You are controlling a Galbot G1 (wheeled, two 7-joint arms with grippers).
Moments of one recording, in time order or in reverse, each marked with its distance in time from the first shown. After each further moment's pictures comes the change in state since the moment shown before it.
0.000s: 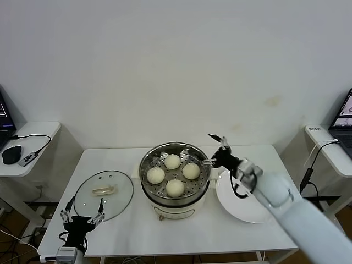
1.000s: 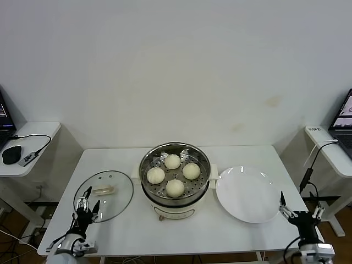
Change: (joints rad) left arm -0.297 0.212 0.107 0.491 0.984 -0.108 -0.031; right arm -0.700 0.568 0.772 0.159 -0.200 0.171 0.085
